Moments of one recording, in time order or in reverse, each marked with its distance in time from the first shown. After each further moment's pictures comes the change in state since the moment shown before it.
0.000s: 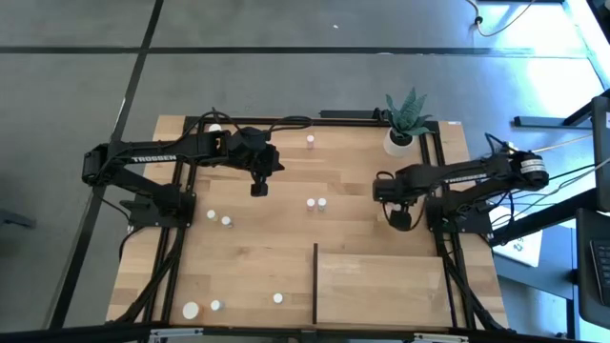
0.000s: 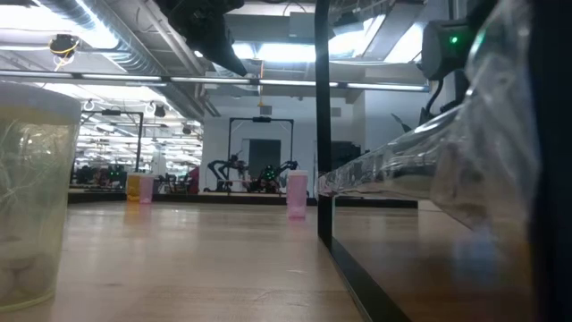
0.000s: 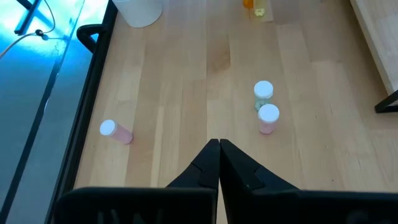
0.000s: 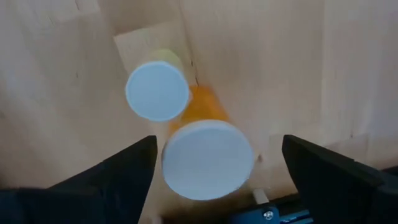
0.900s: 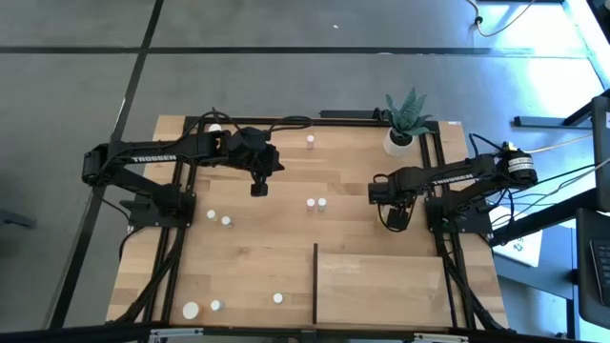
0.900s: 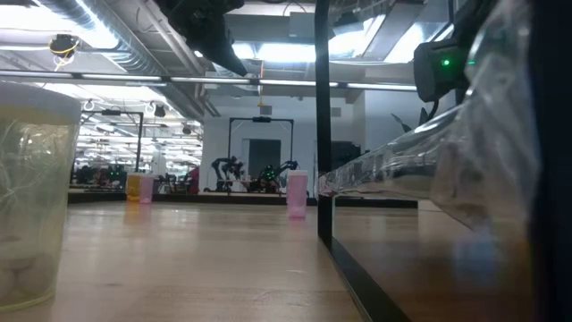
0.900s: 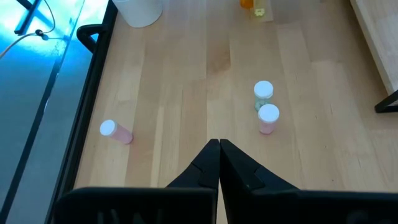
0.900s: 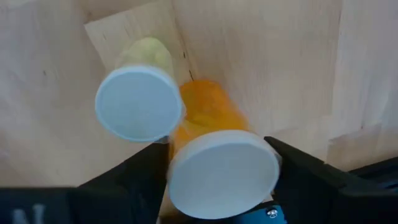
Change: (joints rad) left arm 0.000 0.000 0.000 0.000 0.000 0.000; right arm 0.000 0.105 0.000 0.007 0.003 0.061
